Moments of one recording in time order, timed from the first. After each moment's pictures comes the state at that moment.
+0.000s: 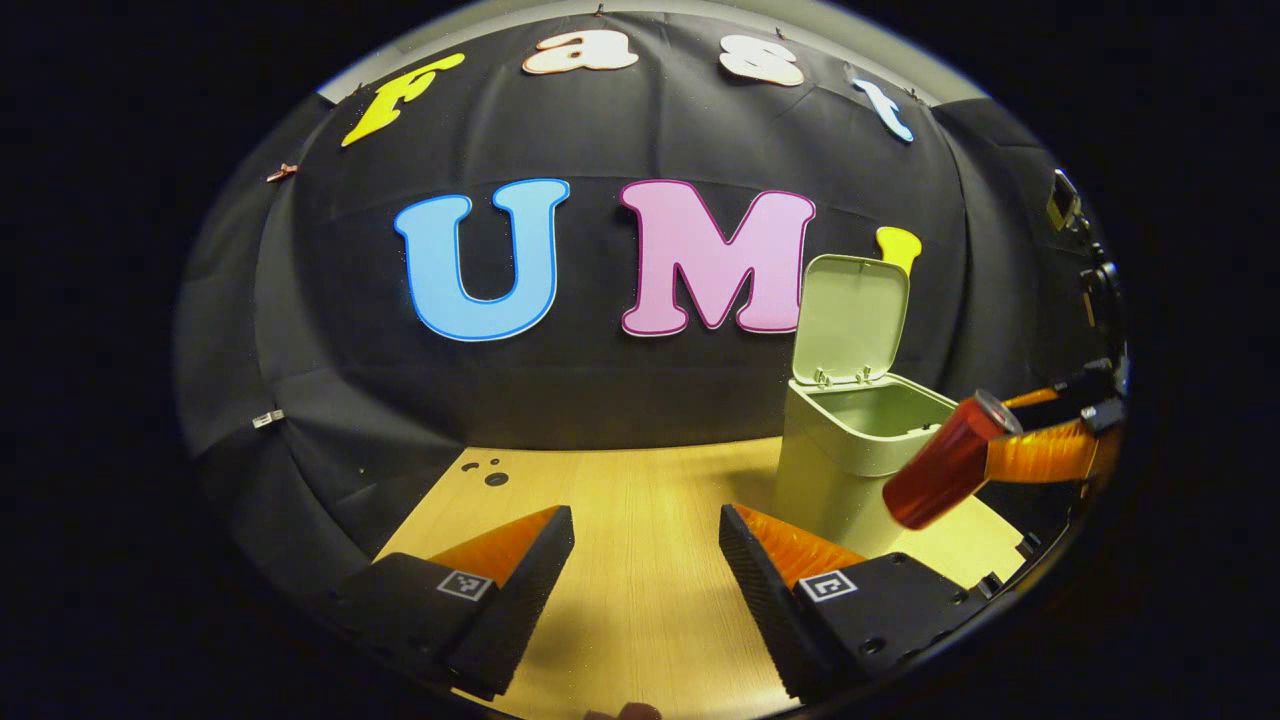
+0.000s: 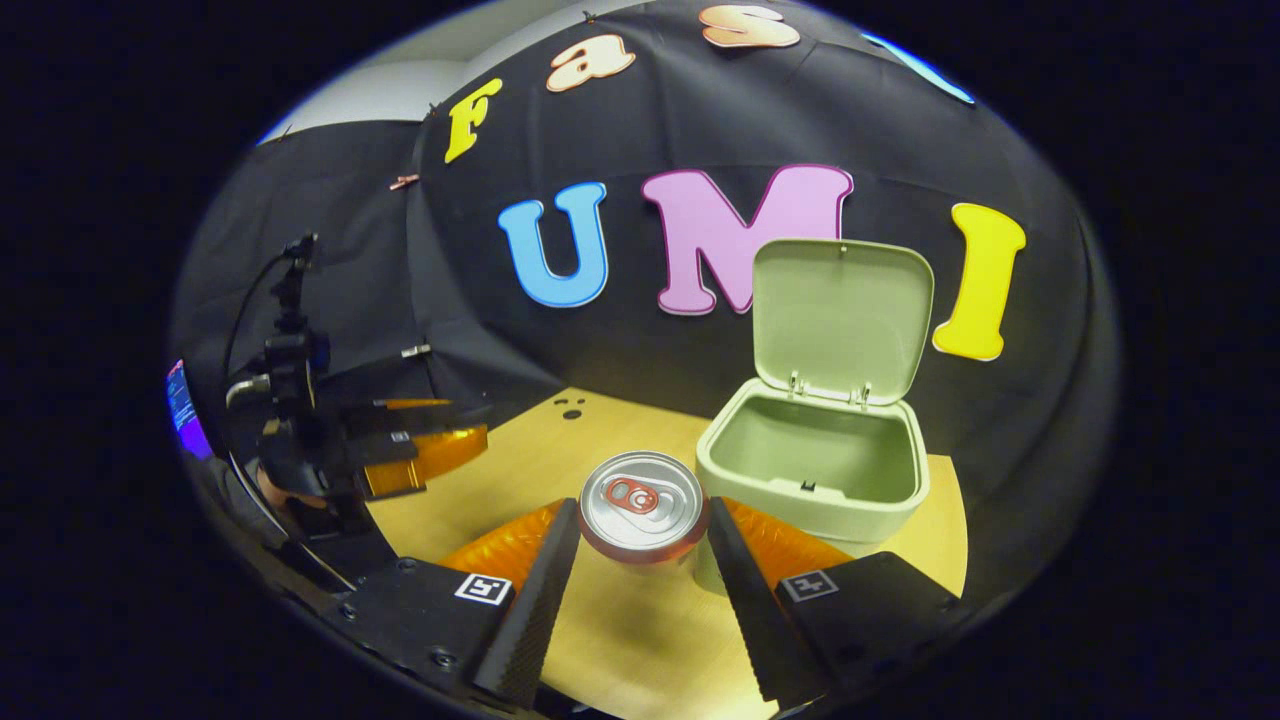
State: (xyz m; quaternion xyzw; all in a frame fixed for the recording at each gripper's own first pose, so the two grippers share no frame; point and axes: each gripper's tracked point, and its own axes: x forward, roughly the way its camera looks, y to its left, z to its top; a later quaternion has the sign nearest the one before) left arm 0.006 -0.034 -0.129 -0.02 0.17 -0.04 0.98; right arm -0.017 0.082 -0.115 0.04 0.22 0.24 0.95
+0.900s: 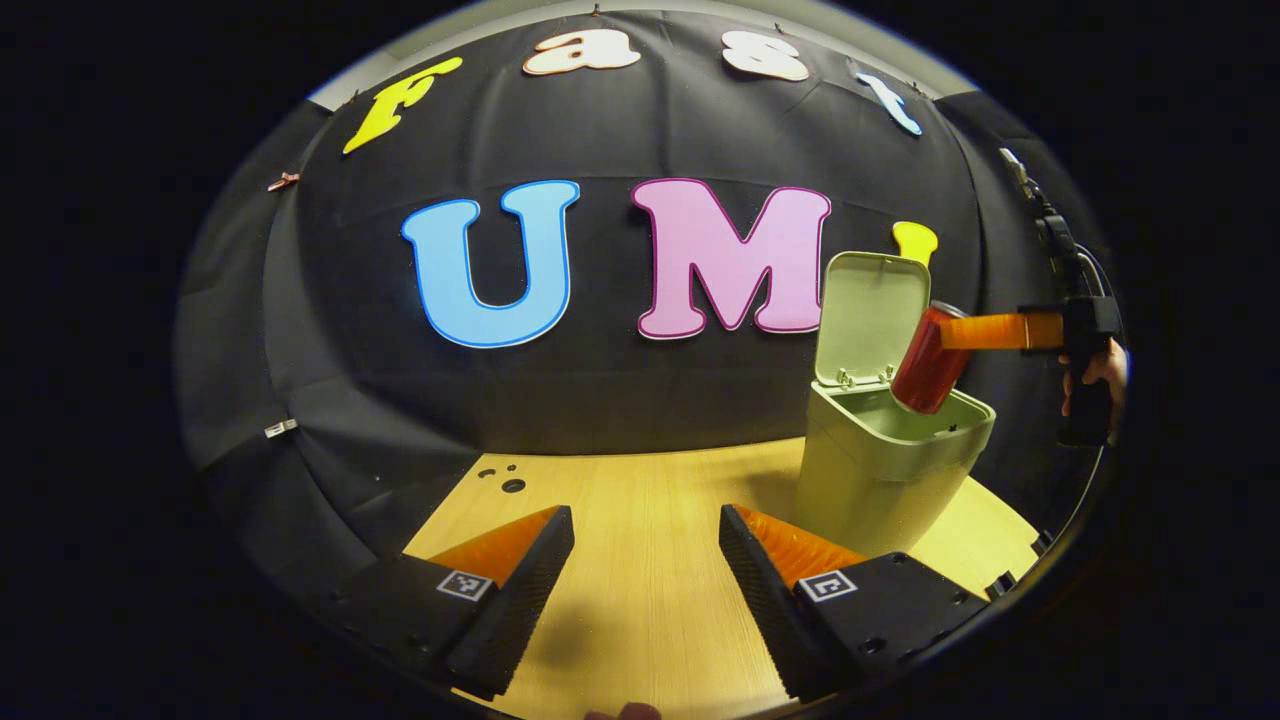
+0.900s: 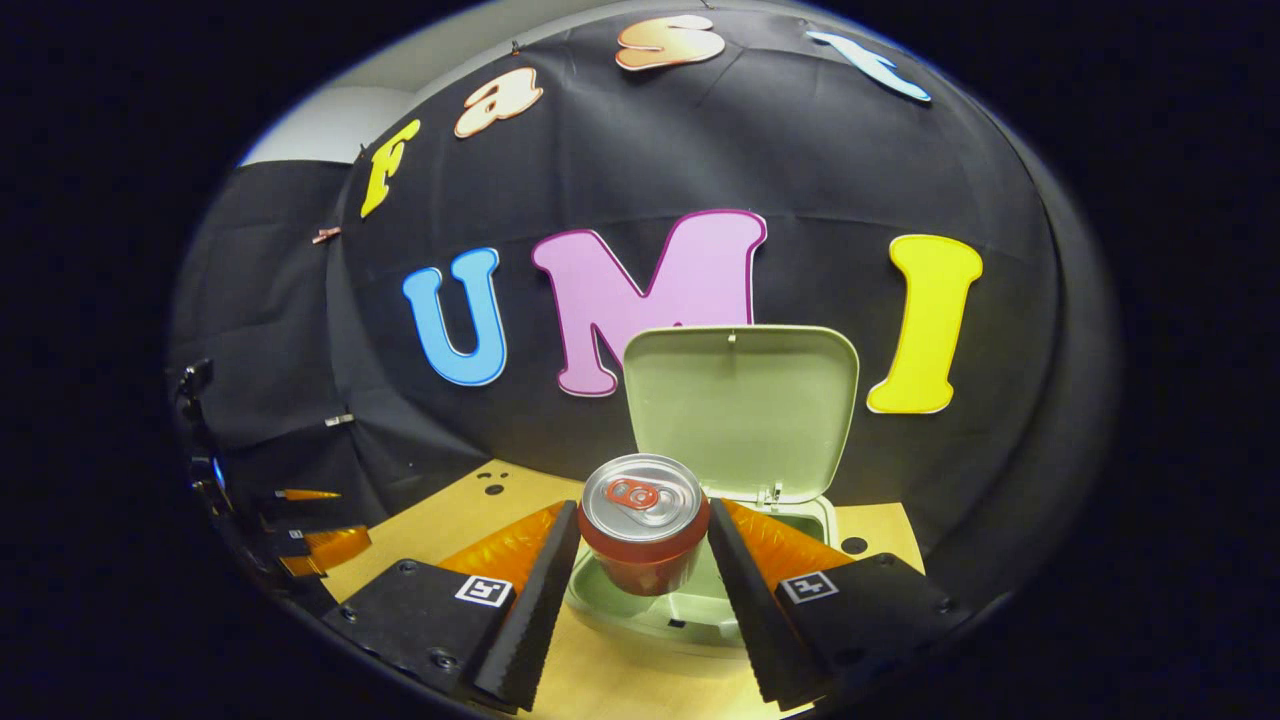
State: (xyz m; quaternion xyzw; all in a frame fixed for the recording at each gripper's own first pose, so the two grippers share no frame) left arm 0.023 -0.023 -0.128 -0.01 0.17 -0.02 0.99; right arm 0.103 0.021 -0.102 0.05 0.17 0.16 0.97
